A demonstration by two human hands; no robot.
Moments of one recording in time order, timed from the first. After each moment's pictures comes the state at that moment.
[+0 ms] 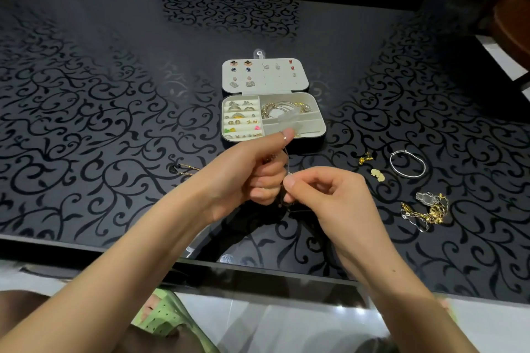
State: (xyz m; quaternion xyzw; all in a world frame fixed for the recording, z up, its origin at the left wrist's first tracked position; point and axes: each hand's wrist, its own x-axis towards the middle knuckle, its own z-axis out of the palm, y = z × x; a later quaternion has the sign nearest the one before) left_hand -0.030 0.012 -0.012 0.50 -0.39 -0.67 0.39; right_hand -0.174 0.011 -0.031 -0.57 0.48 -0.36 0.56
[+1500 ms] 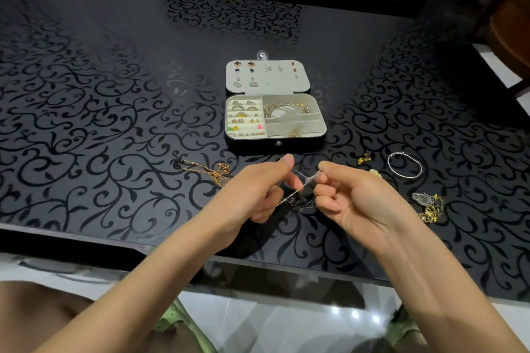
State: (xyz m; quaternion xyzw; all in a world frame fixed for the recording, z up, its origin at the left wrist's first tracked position) left_hand -0.041 0.036 -0.035 0.56 -0.42 -0.61 0.38; right_hand -0.192 -0.013 -0.028 -0.25 0.46 -0.33 0.79
